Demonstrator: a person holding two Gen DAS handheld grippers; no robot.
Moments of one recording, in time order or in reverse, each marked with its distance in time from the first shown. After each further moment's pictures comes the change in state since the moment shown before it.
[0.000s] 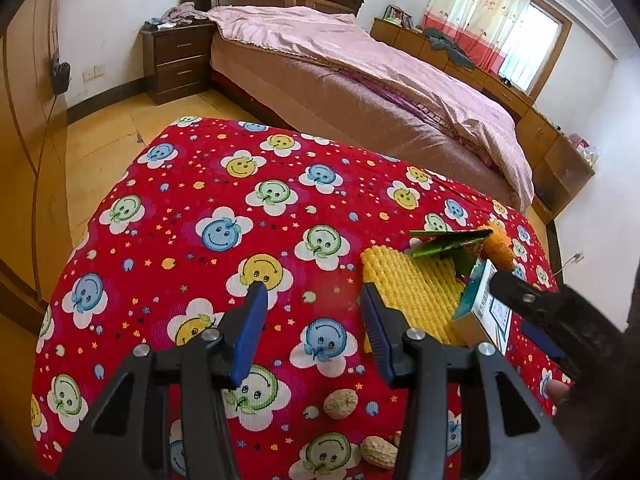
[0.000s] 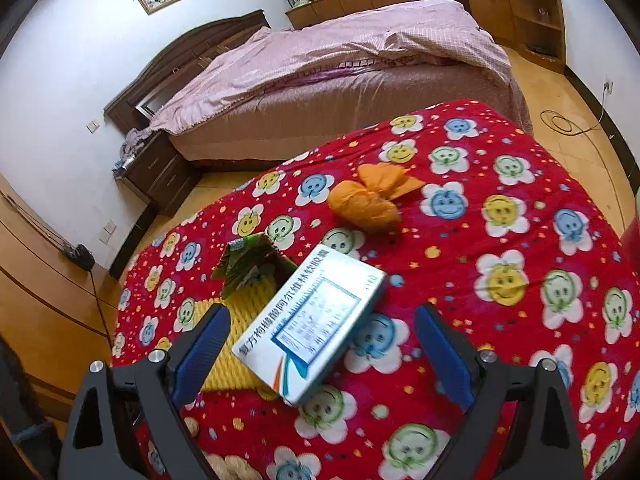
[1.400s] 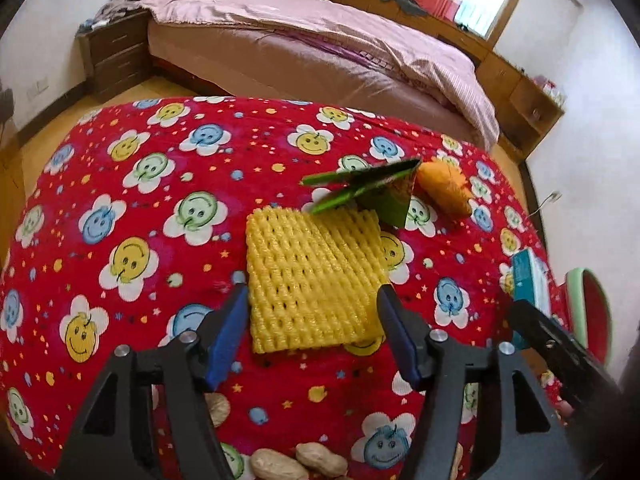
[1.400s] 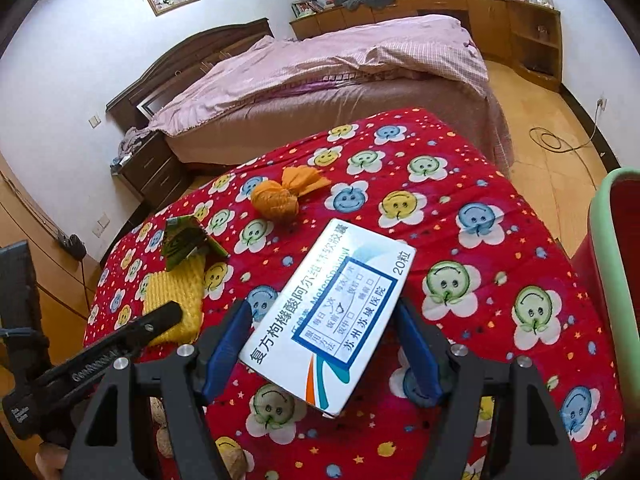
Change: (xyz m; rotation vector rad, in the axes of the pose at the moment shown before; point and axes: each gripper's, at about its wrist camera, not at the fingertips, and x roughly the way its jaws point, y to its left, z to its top) left arm 0.035 -0.071 -0.011 0.177 0.149 -0.087; right arm -0.040 -0.073 -0.018 -0.053 -0.055 -0.009
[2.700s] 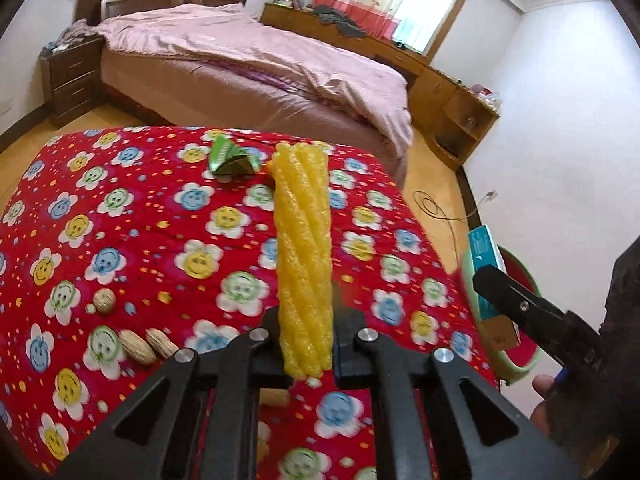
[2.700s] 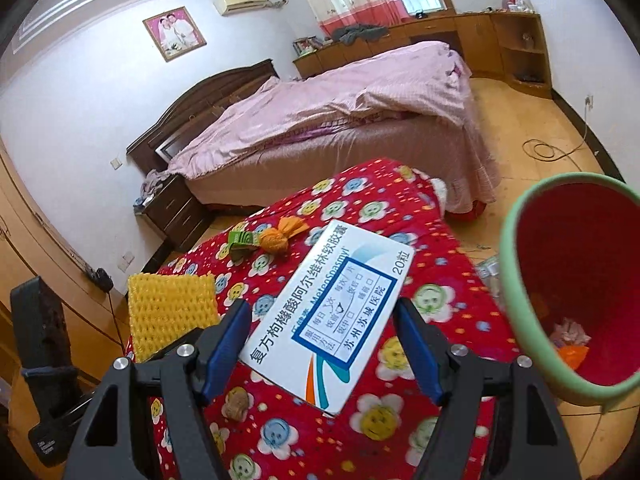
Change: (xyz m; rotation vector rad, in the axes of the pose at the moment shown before) left arm -0.086 -0.083 -0.054 0.066 -0.101 -0.220; right arm -0.110 -0.053 -0.013 0.060 -0.139 0.076
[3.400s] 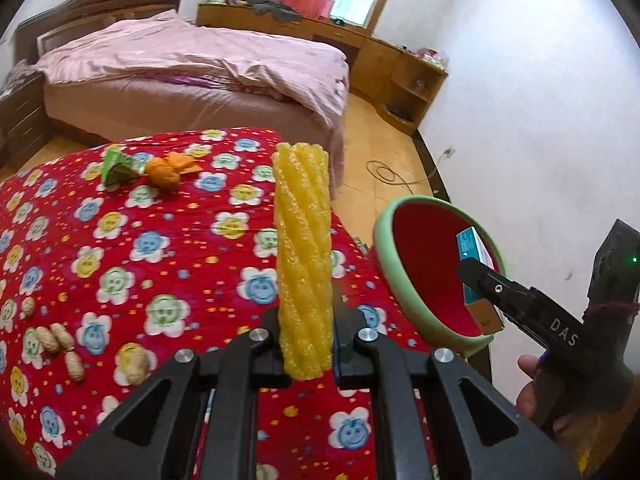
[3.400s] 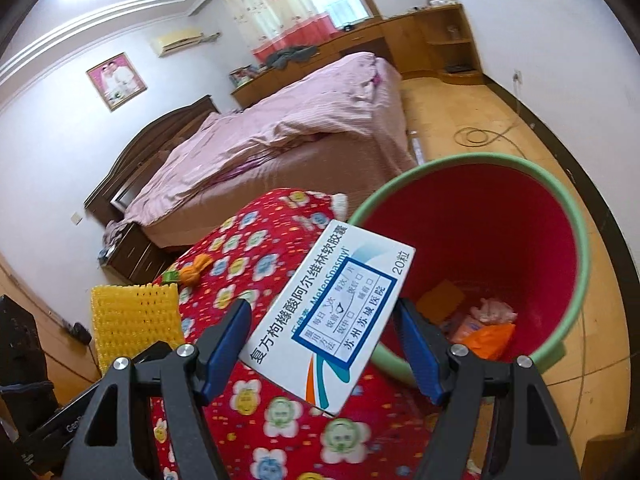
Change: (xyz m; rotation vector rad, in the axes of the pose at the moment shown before) left arm 0.019 -0.108 -0.021 0.183 0.062 -0.098; right arm -0.069 -0.111 -0.007 0.180 -0.080 -0.140
